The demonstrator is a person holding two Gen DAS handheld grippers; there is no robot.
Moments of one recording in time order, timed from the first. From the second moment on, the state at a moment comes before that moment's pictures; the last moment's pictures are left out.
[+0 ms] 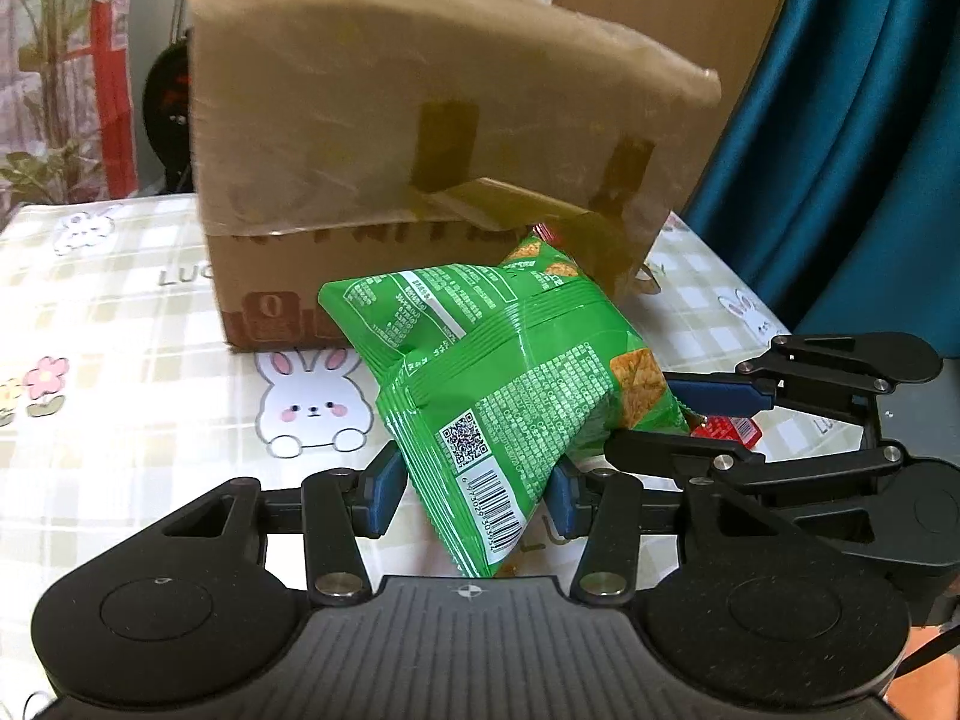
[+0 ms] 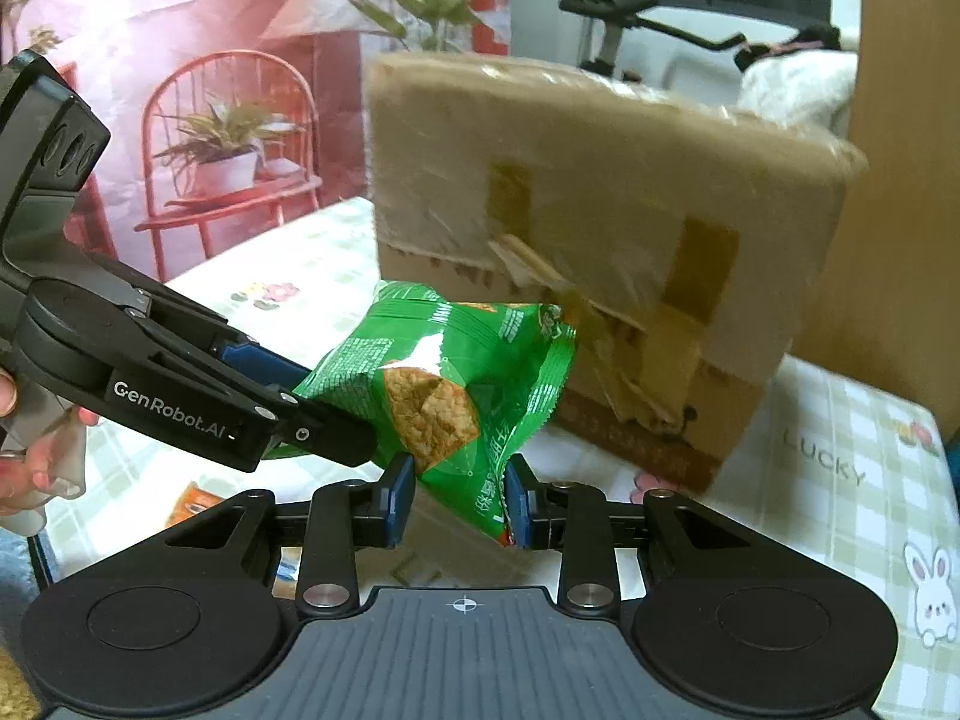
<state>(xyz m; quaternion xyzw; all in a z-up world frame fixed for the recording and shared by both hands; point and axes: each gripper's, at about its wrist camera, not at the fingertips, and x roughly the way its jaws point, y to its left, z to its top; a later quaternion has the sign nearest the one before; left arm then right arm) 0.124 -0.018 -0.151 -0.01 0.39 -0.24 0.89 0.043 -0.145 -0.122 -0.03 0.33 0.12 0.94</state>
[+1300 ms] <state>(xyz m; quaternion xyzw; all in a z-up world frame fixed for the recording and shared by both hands) 0.264 -0.088 -0.012 0.02 0.30 -0.28 0.91 0.168 -0.261 0.007 0.03 0.22 0.02 0.98</state>
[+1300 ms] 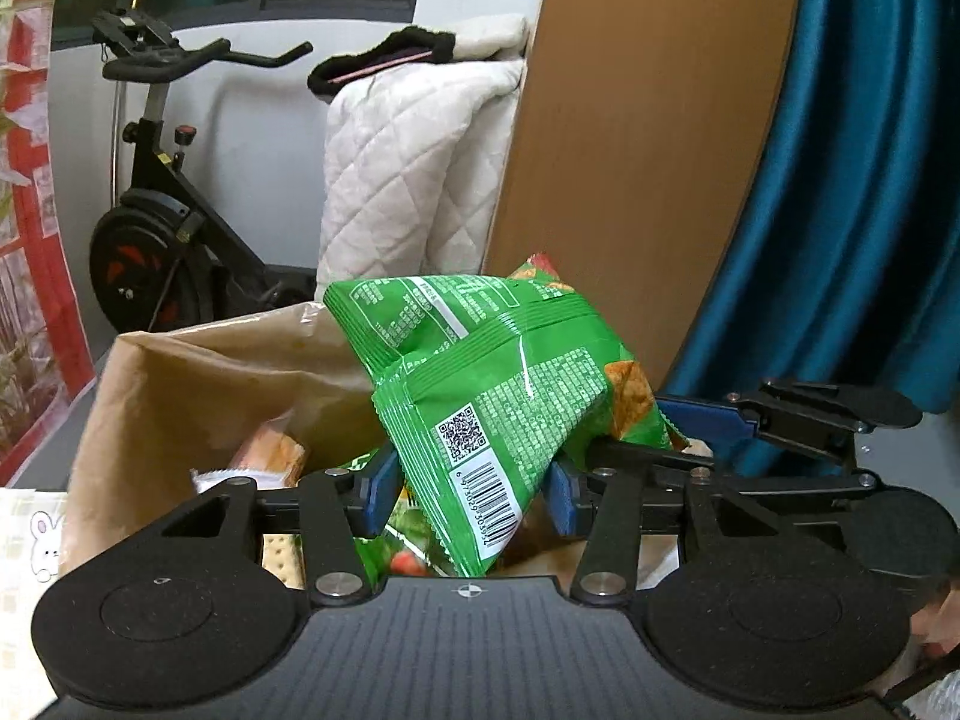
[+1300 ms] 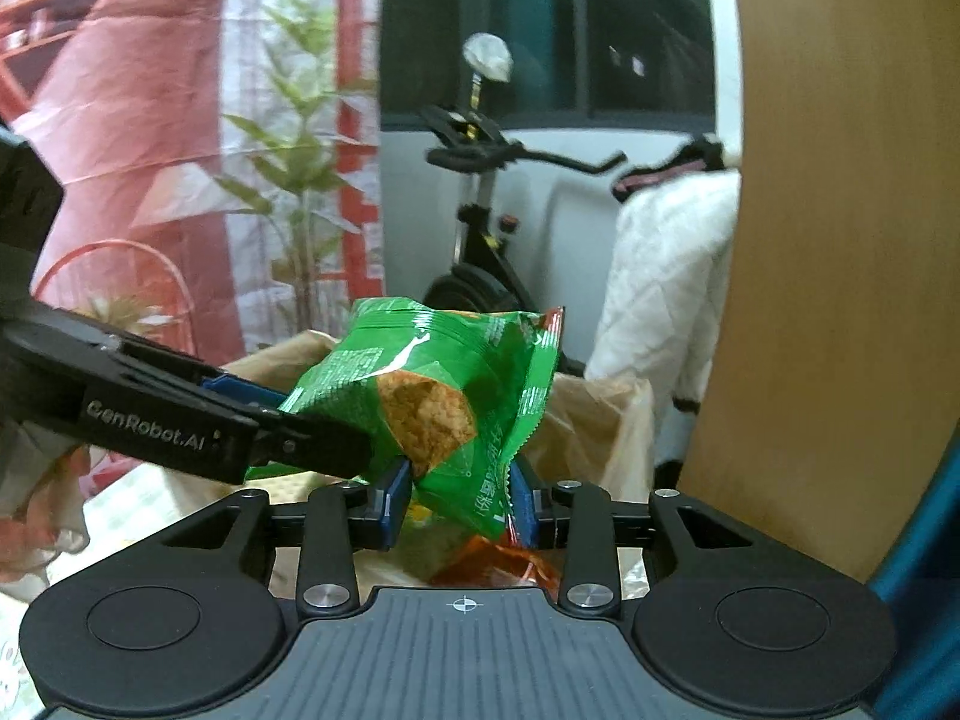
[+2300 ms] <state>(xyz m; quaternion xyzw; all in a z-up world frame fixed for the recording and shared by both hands) 0.146 0.000 -0.031 0.00 0.24 -0.18 0.95 0.046 -0.237 -0.044 0.06 0.24 0.00 0.97</state>
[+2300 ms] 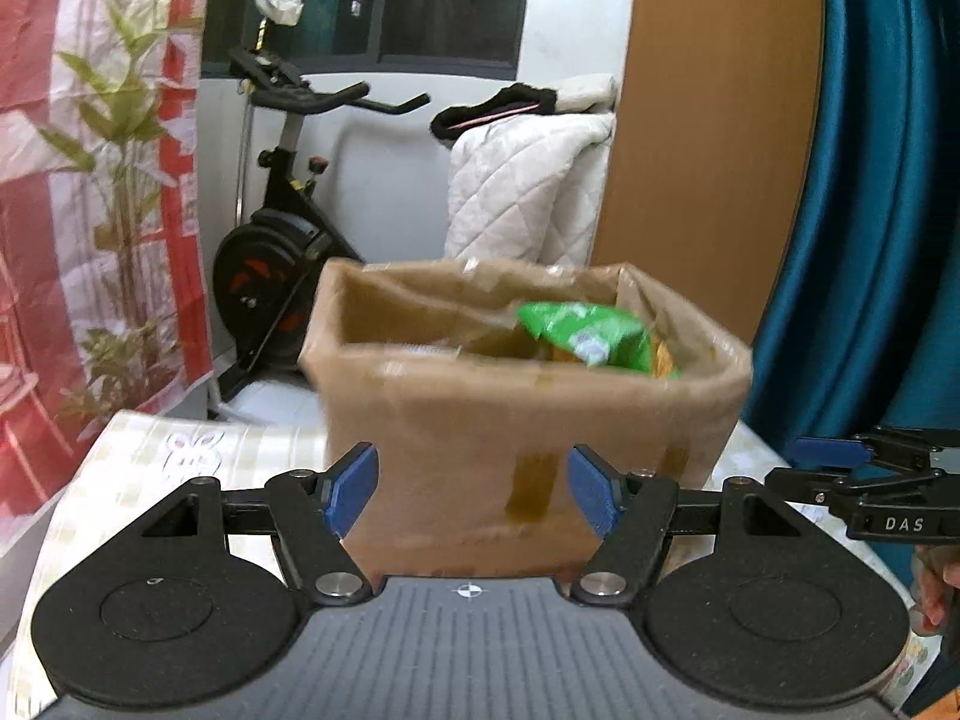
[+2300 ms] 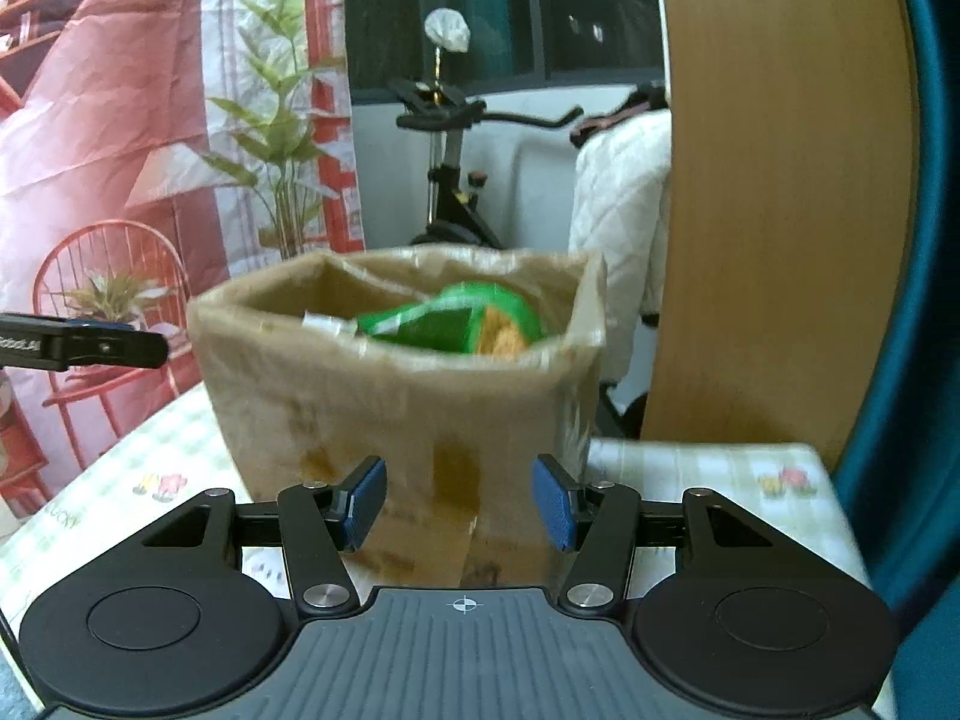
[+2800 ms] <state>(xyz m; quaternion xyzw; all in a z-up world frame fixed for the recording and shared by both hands) 0.115 0.035 -0.122 -0.01 0.35 -0.17 0.92 0.007 -0.203 -0.130 0.11 0.31 -0.01 0.95</state>
